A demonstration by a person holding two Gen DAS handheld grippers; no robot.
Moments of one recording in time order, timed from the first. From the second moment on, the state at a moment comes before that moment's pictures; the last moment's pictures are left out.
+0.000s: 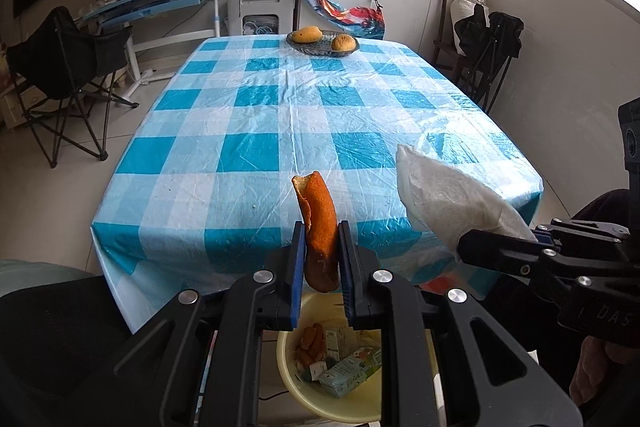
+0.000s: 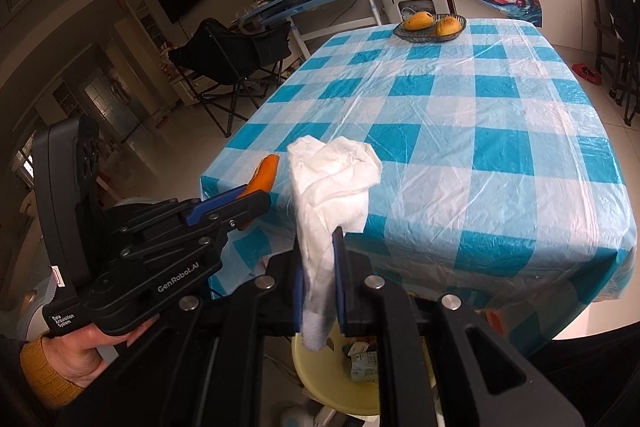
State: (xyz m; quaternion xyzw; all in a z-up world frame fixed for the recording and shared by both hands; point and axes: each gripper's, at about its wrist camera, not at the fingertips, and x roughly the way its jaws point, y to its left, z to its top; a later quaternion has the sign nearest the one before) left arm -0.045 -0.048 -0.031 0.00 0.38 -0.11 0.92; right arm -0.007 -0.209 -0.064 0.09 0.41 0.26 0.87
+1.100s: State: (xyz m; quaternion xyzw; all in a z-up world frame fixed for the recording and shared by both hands) left arm -0.070 -0.072 -0.082 0.03 0.50 -0.13 0.86; right arm -0.030 -0.199 -0.102 0.03 0.51 0.23 0.83
